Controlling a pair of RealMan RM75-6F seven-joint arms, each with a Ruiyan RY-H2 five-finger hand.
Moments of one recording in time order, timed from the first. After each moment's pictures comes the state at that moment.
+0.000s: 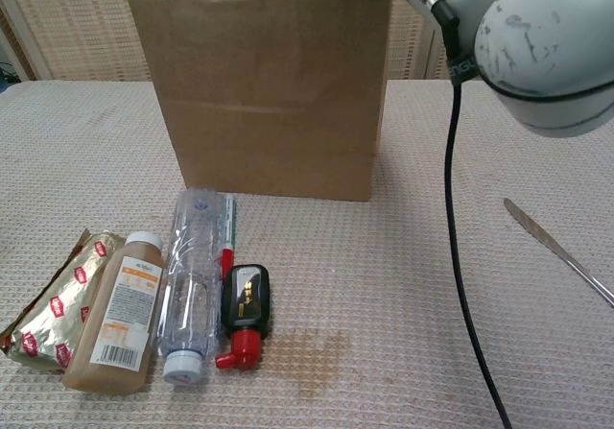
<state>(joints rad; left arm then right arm) -0.18 -1.10 0.01 -1.66 1.50 1.31 -0.14 1.16 -1.69 0.46 -1.35 -0.92 1.20 -0.73</state>
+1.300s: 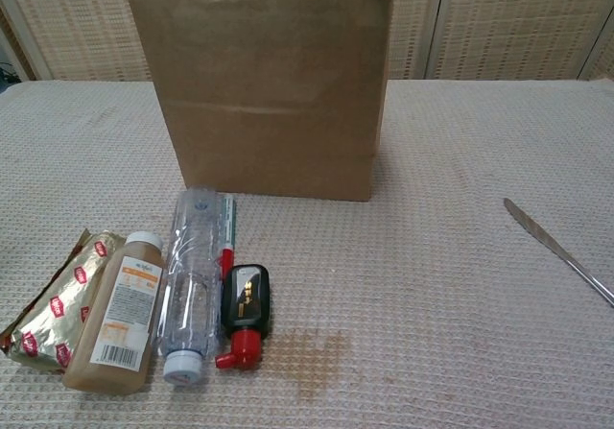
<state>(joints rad) -0.19 -1.11 0.04 -1.64 1.57 1.33 -0.10 0.27 -1.19 -0.10 -1.69 -1.72 1.74 -0.17</state>
